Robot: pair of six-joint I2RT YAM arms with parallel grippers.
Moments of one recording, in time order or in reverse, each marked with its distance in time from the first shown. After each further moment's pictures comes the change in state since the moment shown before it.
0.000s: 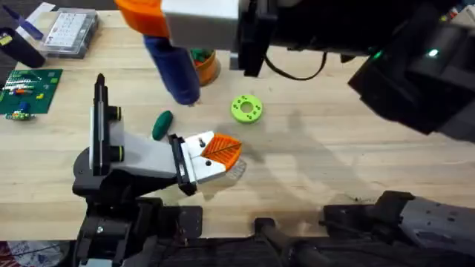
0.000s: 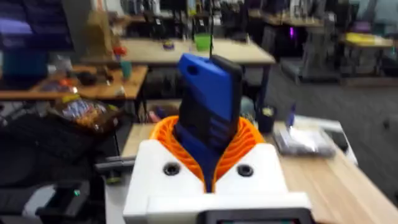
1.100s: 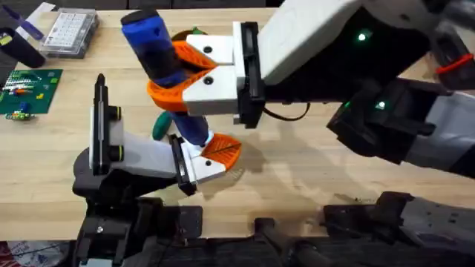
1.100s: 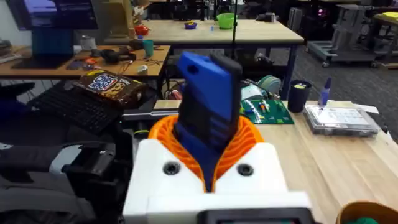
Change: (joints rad) left arm 0.000 0.000 -0.001 0.000 0.003 -0.004; right arm 0.060 -0.016 -0.232 0.149 -0.027 -0.009
